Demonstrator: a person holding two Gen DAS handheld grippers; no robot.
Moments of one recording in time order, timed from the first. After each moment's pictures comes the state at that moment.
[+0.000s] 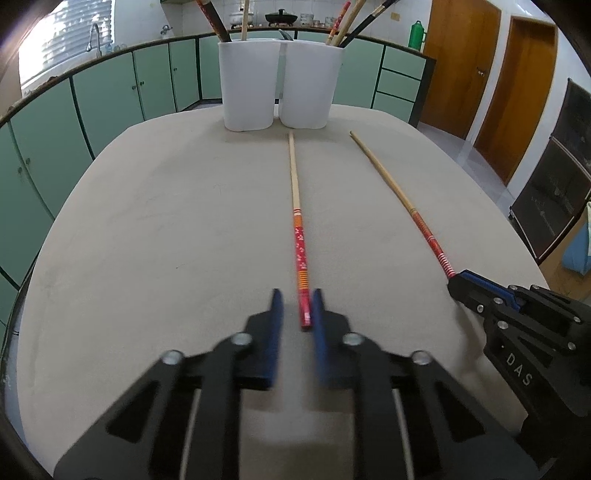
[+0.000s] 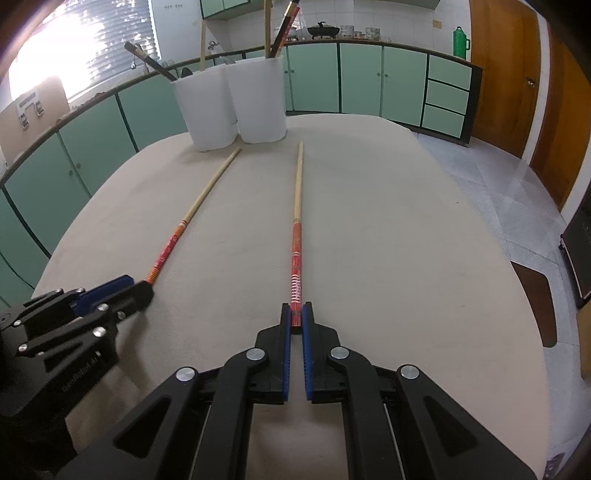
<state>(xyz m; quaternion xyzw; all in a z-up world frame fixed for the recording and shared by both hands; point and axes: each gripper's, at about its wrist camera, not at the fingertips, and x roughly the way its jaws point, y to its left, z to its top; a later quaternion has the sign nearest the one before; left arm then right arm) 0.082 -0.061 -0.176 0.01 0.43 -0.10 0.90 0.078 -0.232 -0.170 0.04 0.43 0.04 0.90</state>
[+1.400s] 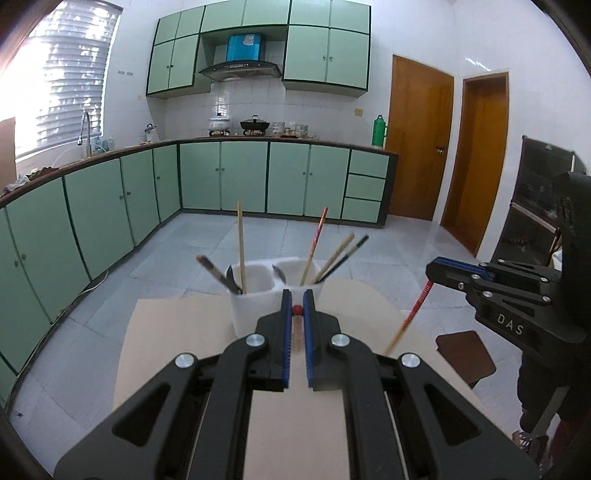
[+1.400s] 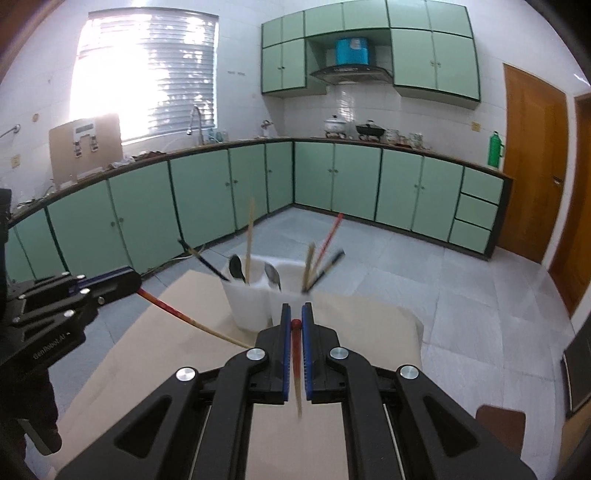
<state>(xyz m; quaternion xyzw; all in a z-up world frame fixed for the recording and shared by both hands) 0.114 -0.039 0.029 0.00 0.24 -0.16 0.96 0.137 -0.250 0.044 -0.02 0.25 0.13 0.96</state>
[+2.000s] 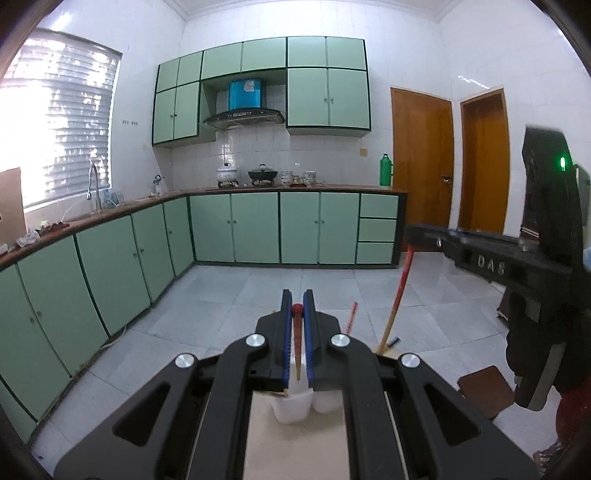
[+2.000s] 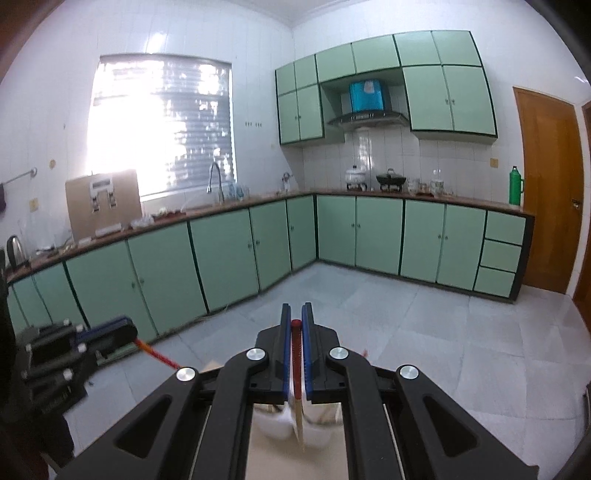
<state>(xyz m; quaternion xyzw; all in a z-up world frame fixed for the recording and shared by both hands) 0.169 -0.034 0.124 0.03 0.15 -0.14 0.98 0.228 -0.235 0.160 0.03 0.16 0.17 0.97</state>
